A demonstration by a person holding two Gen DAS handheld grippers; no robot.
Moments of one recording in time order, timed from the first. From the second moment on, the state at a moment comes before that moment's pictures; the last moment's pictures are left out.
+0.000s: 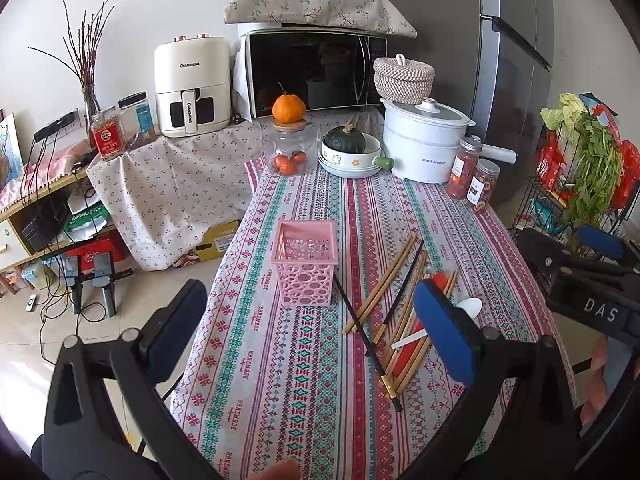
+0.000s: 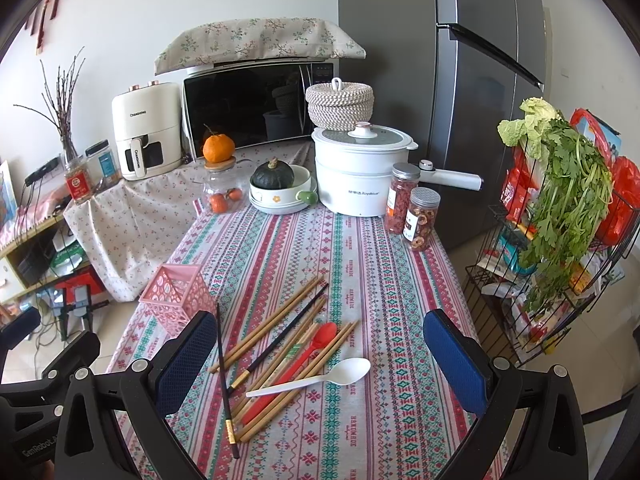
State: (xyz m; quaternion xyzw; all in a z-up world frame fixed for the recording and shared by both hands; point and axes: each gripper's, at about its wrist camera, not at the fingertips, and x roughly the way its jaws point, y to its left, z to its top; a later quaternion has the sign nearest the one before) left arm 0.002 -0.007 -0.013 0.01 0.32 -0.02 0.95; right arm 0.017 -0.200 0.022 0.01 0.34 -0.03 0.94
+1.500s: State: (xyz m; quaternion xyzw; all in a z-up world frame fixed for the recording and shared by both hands) left arm 0.250 -0.140 -0.174 0.04 0.62 -0.17 0.76; right arm 0.162 -0.332 -0.105 0.16 0.57 -0.04 0.81
